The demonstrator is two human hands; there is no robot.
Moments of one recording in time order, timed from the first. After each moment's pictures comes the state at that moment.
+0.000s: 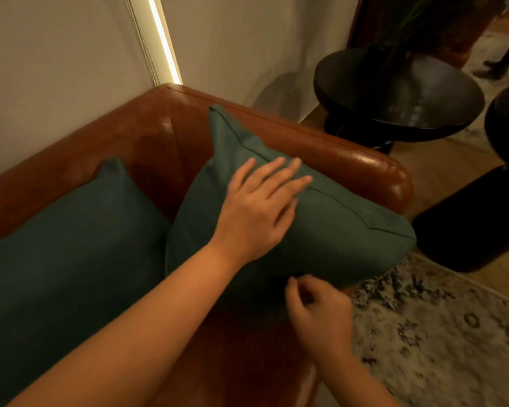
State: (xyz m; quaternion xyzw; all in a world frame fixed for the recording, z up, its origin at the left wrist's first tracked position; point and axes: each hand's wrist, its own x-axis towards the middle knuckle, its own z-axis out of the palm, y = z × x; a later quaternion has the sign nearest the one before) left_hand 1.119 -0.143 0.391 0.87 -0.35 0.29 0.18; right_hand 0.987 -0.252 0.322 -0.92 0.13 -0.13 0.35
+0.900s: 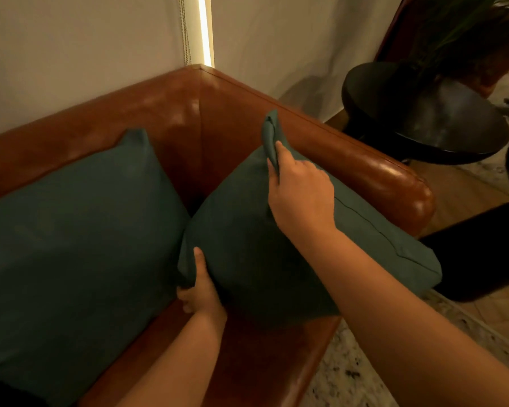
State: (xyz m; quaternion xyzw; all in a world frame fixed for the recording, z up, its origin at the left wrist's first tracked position) left_hand 1.056 -0.088 0.244 0.40 0.57 0.02 0.72; right_hand 1.120 -0.207 0.412 -0.96 -0.07 -0.23 0.15
